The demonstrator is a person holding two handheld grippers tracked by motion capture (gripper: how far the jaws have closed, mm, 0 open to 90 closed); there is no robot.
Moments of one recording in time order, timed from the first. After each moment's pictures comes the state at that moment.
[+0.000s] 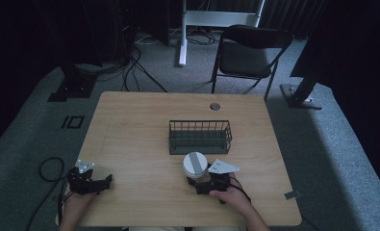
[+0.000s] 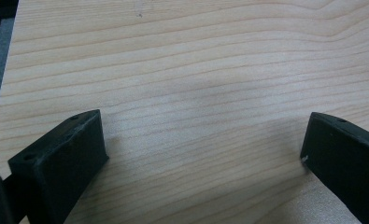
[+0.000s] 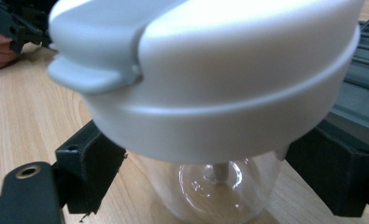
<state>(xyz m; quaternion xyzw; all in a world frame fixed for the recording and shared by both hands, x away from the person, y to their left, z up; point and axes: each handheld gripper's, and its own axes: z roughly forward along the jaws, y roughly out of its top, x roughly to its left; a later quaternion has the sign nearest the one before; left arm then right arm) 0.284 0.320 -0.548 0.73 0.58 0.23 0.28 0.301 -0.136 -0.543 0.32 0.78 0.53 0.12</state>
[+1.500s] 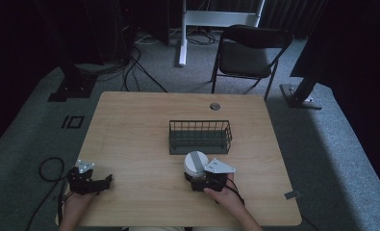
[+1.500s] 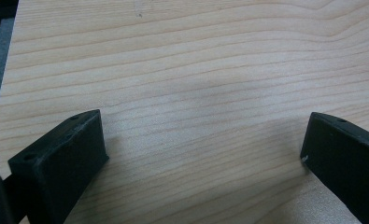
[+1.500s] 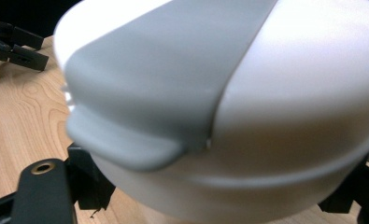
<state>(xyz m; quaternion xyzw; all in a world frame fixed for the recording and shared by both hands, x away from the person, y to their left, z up) 0.284 0.320 -0.548 0.73 0.58 0.23 0.28 0.298 -0.121 -0.537 0.35 0.76 0.52 0.16</state>
